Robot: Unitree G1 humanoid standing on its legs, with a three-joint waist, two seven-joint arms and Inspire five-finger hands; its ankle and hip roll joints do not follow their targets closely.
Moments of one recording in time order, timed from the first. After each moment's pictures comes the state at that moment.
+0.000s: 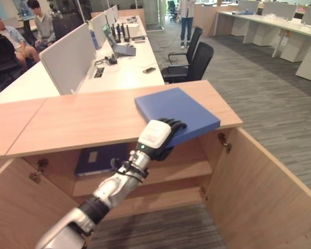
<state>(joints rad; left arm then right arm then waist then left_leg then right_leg) -0.47 0.52 -0.64 0.24 0.73 -0.10 0.47 0.03 -0.24 0.13 1.31 0.34 0.01 -0.17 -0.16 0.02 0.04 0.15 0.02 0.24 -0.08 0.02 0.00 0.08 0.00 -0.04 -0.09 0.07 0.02</state>
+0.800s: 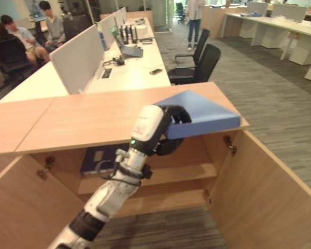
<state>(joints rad) -0.26 0.49 -0.40 -0.26 0.30 -0.23 0.30 0.05 -0.24 0.12 1.31 0.34 0.01 -0.17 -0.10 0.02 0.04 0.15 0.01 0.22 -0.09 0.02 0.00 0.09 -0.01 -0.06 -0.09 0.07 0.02</state>
